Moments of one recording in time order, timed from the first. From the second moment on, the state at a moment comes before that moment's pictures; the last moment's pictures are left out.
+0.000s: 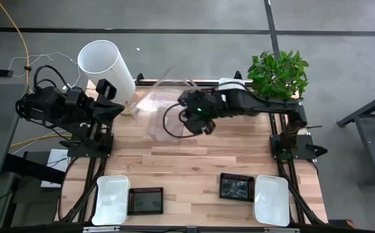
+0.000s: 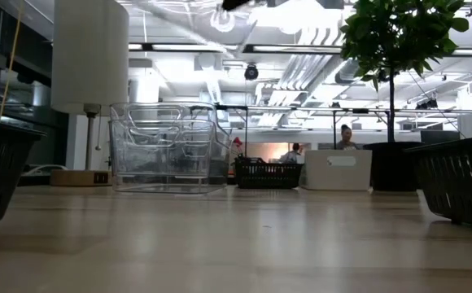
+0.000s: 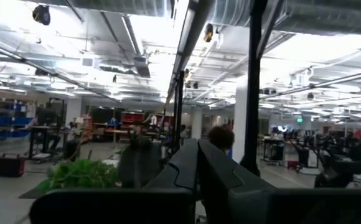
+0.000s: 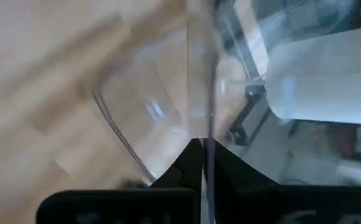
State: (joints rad) left arm -0.24 0.76 1.06 0.14 -0.28 0.05; right arm 0.01 1.87 2.07 -1.03 0.22 -1.10
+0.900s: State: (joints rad) left arm -0.24 0.76 1.06 0.14 -0.38 0.03; right arm -0.14 1.98 2.08 -1.17 0.24 -1.47
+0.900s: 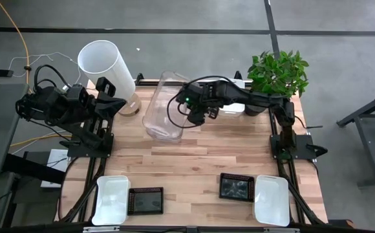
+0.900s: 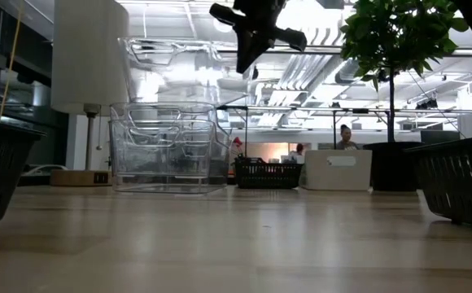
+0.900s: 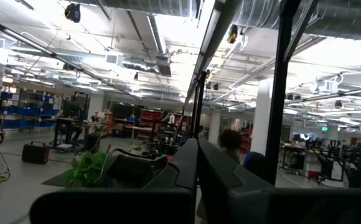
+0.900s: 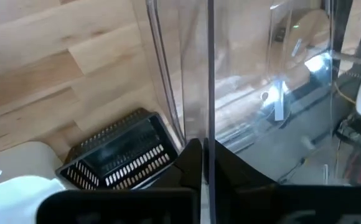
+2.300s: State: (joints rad) left arm -0.24 0.76 1.06 0.14 -0.38 0.04; right arm -0.06 2.01 1.95 -1.08 0.15 -1.46
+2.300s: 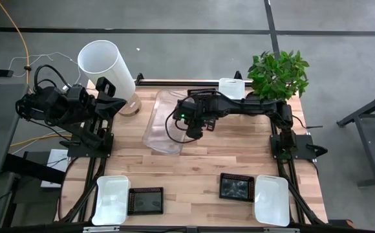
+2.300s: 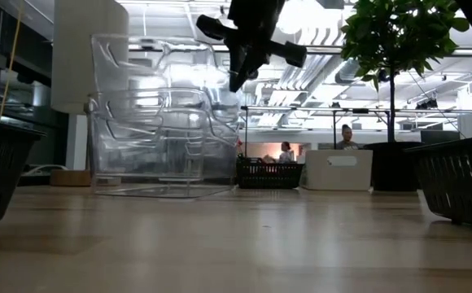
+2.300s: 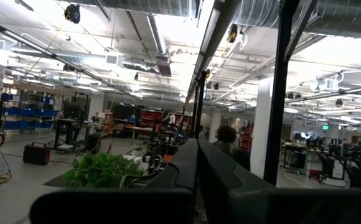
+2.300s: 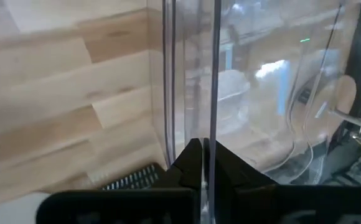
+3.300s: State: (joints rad) left arm -0.24 0.76 1.06 0.14 -0.38 0.06; right arm -0.04 2.01 2.05 -1.07 0.20 -1.09
